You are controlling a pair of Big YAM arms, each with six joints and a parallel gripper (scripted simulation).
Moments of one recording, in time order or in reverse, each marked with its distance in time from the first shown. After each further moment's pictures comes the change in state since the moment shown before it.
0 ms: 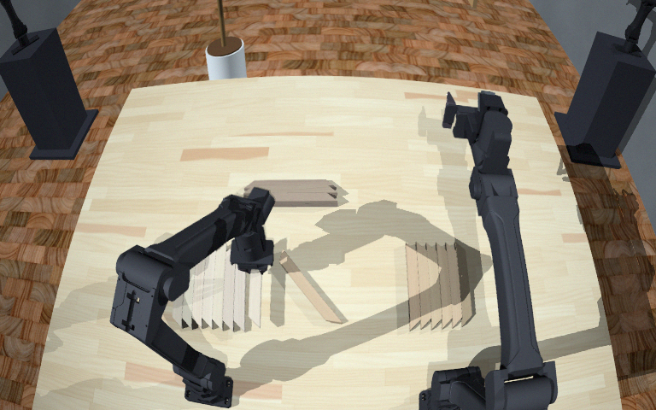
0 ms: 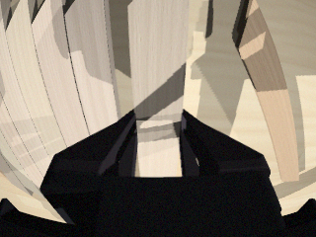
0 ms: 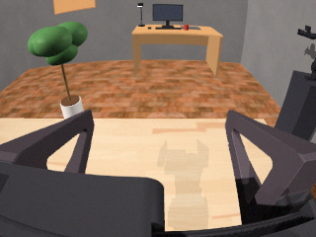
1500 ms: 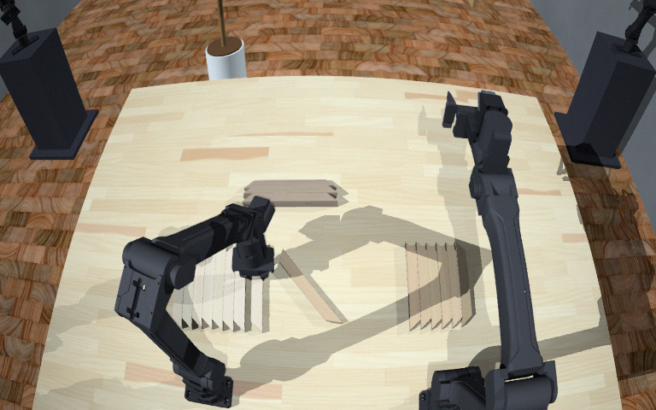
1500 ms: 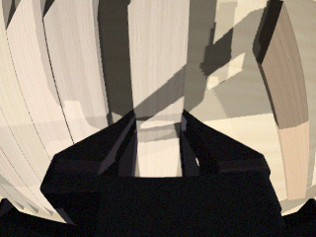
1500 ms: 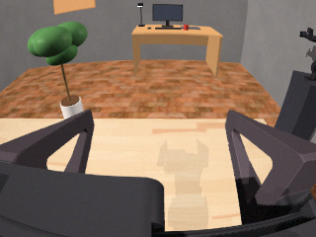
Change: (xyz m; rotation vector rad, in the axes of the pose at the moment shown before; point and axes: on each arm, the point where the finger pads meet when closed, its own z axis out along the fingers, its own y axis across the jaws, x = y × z) left arm 0.001 0.001 0.031 0.001 0.004 -0.020; right arm 0.000 0.000 0.001 0.001 0.000 0.000
